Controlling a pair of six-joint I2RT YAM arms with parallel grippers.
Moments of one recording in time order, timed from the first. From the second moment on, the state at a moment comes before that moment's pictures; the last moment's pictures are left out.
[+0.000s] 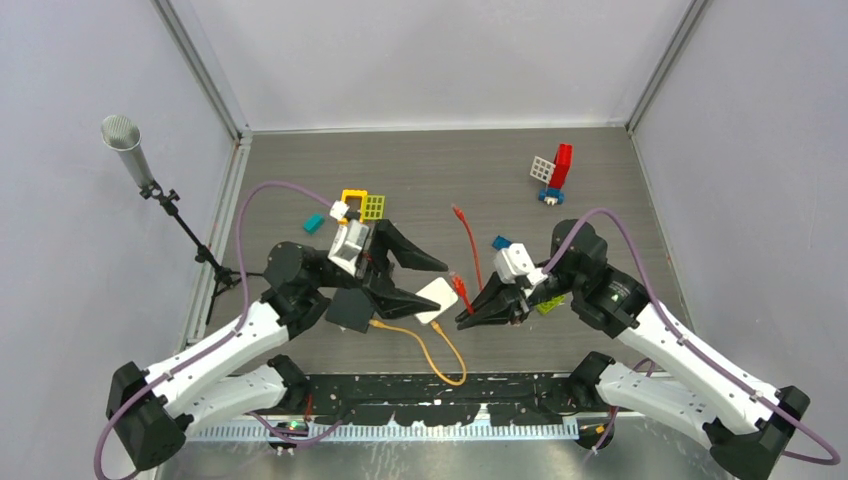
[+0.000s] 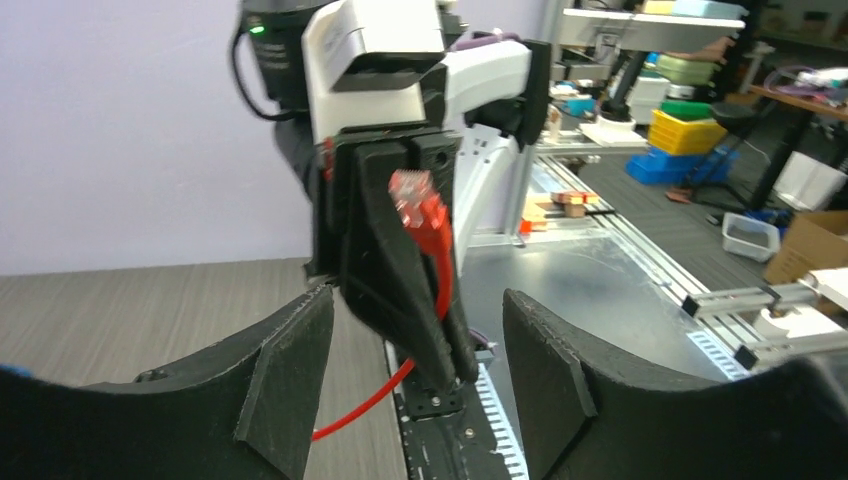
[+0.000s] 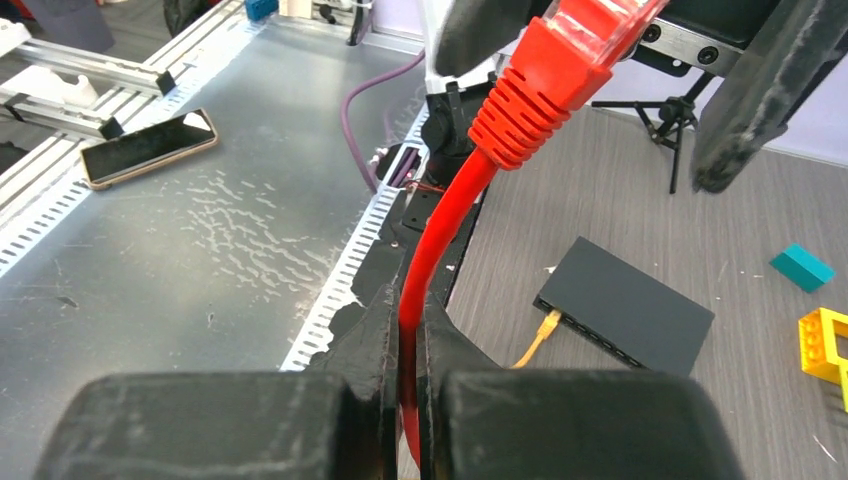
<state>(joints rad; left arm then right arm) -0.77 0.90 0.68 0.74 0.90 -0.47 0.75 0.81 0.84 -0.19 -1.13 -0.23</state>
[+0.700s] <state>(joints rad) -0.93 1.05 0.77 0.79 0.94 -0.39 0.81 0.85 0.84 -0.19 -1.12 -0.23</state>
